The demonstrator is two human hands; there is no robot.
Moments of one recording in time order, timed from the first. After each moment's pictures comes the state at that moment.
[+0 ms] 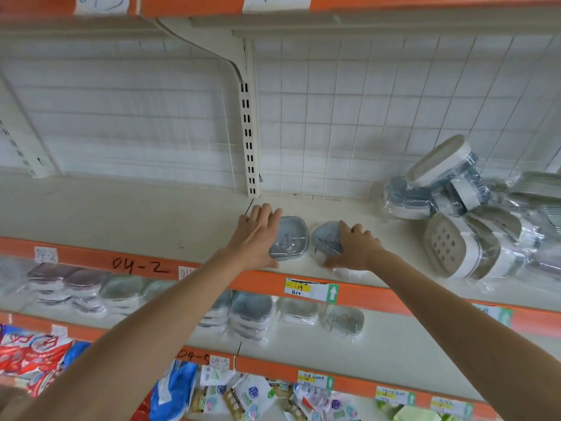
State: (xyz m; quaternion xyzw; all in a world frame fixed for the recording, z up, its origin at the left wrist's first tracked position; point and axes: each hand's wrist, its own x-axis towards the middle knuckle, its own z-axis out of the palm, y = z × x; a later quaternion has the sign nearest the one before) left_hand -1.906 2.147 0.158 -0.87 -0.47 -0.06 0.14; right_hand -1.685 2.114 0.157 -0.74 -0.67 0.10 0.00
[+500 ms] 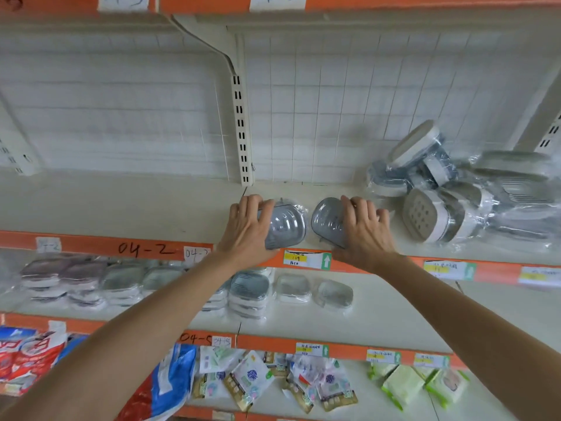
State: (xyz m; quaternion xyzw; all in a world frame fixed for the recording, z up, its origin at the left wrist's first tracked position) left_hand -1.927 2.089 0.154 -0.85 -0.40 -0.27 0.21; right_hand -1.689 2.031 0.157 -0.68 -0.69 -0.20 0.10
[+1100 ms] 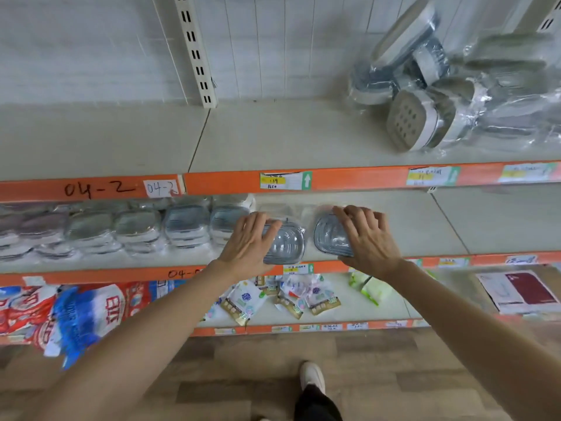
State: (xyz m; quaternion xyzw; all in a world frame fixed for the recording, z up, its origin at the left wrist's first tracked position) left_hand -1.921 2.026 0.018 -0.94 -0.32 -0.09 0.12; right_hand -1.670 1.933 0.031 -0.67 -0.72 -0.15 0.03
